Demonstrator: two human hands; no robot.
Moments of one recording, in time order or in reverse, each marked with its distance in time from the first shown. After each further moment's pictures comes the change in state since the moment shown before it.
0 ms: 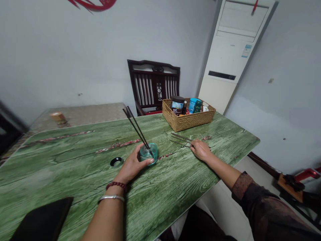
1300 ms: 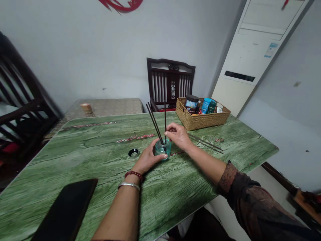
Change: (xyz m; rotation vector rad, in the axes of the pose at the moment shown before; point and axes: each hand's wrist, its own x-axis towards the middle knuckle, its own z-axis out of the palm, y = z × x) left_hand -0.004 -0.003 0.003 -0.092 -0.028 0.037; right_hand 0.060 -0.165 -0.041 1.243 0.156 -0.351
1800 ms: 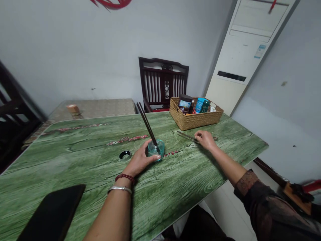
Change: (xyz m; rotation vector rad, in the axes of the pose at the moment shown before) left_hand 0.002 -0.001 -0.002 0.030 -0.015 -0.022; right_hand -0.054 0.057 -0.151 -0.847 0.098 0.236
